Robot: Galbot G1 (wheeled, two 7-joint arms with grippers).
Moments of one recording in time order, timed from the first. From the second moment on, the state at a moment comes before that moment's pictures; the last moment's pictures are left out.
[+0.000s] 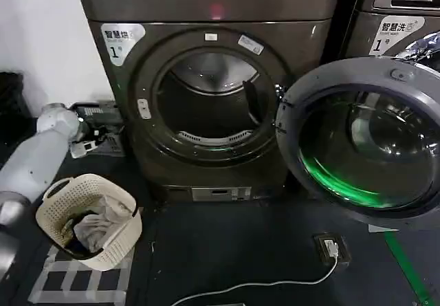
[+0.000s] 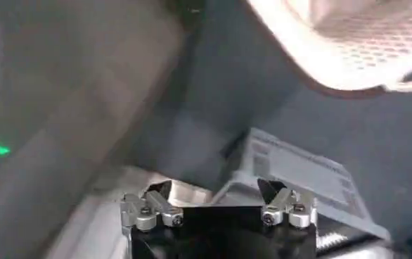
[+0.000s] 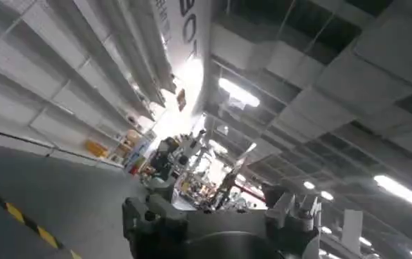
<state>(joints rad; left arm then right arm) -0.12 -0.92 0.31 -0.64 1.91 -0.83 0.19 -1.65 1.29 1.86 1.33 0.06 0.34 0.21</state>
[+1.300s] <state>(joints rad) -0.14 -0.77 0.82 -0.76 1.56 -0.82 0.21 -1.66 1.30 1.87 1.31 0.08 0.35 0.21</state>
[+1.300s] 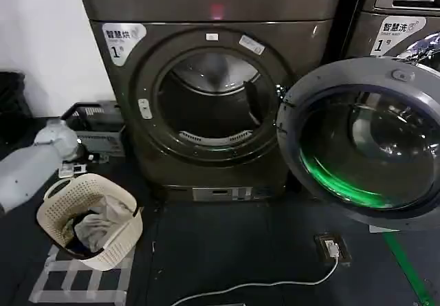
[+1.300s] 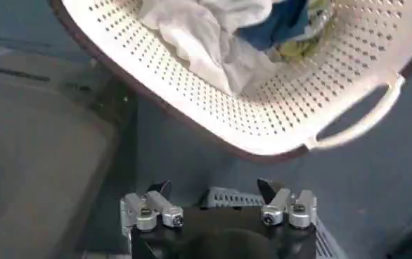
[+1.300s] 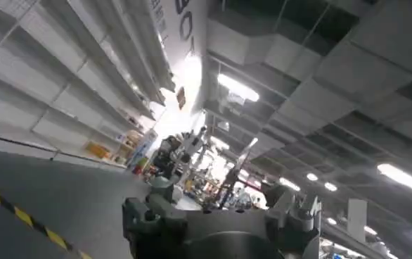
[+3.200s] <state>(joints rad) -0.08 -0.65 0.87 -1.03 1.48 -0.82 0.21 -1.65 1.32 1.87 1.31 0.08 0.37 0.18</state>
